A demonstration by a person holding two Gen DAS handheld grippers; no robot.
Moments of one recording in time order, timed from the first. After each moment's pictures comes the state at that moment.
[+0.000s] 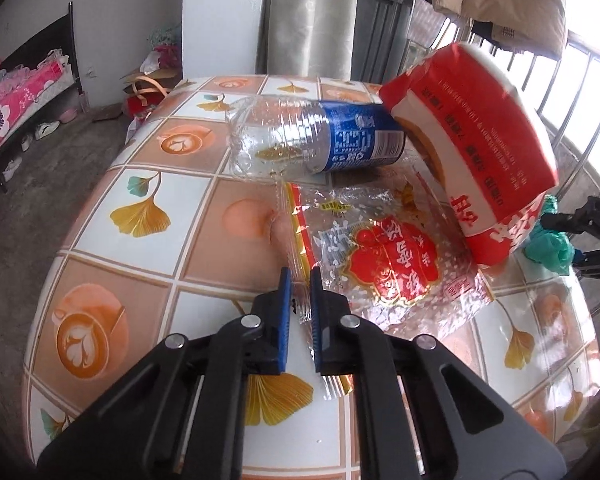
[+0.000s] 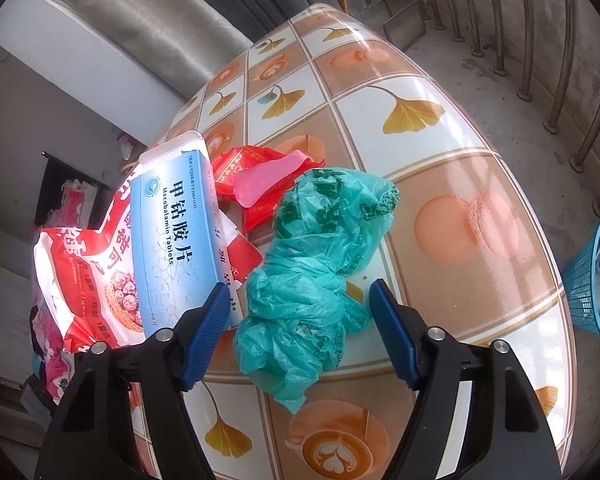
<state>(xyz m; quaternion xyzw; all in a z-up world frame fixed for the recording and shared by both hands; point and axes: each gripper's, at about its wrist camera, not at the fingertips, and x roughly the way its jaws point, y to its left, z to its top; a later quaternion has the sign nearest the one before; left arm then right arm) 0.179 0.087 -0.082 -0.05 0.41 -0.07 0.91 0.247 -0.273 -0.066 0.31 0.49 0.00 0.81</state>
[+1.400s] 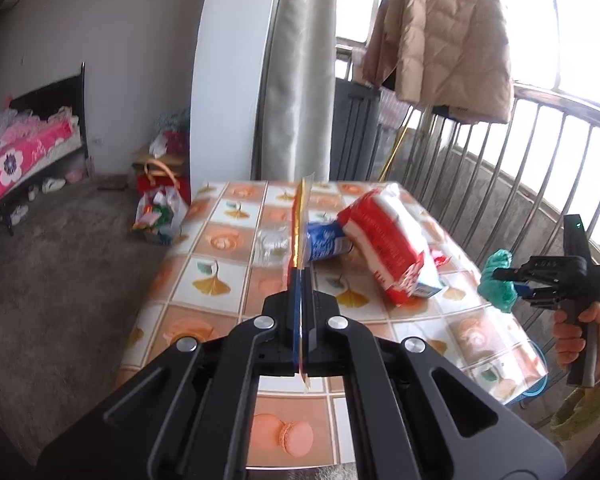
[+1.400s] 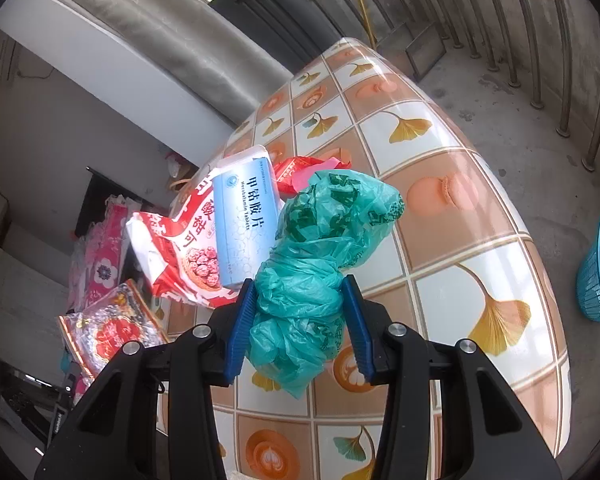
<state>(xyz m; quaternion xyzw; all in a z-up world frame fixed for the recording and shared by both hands) 0.051 0.124 0.050 -0.05 0.26 -0.09 0.96 0.167 -0.281 -0.016 0.35 0.42 0.06 0.84</state>
